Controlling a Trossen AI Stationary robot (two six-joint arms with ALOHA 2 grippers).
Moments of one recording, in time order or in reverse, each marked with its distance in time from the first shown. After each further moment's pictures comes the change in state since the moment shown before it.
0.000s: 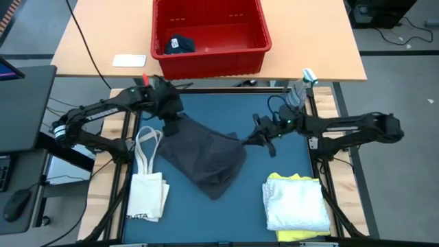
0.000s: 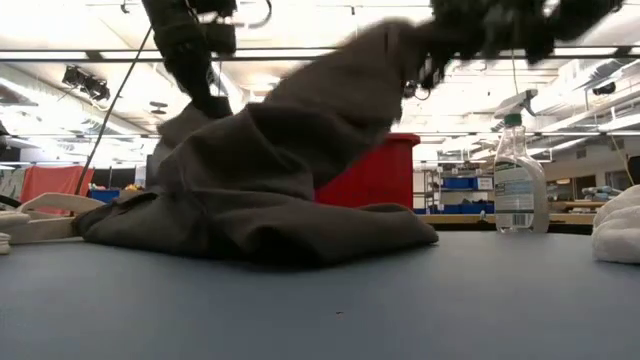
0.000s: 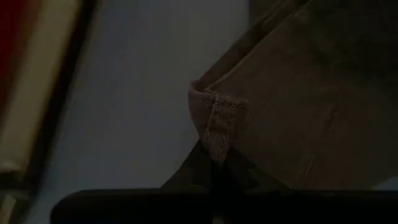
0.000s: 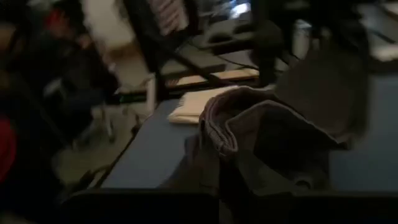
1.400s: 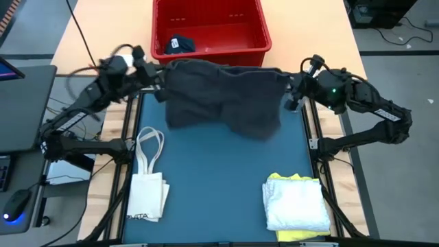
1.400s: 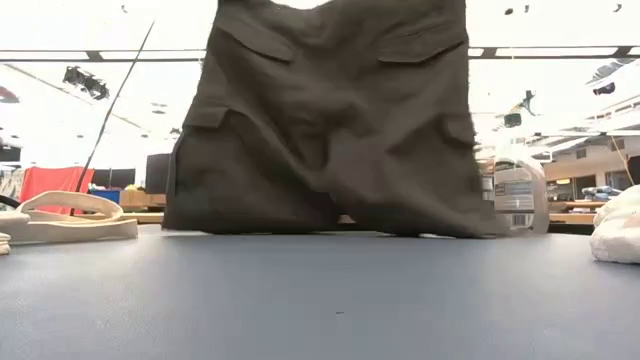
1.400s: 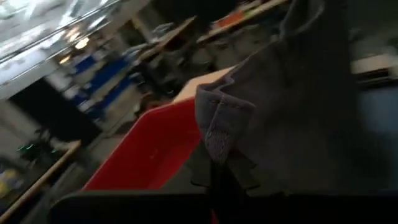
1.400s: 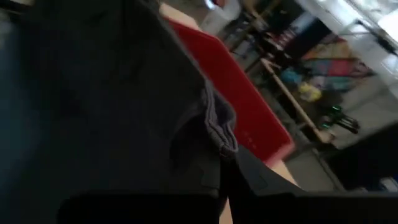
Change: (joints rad) left arm 0.115 -0.236 0.127 0.576 -0.103 0.372; right arm 0.040 -0.063 0.863 -1.103 1.160 -0.589
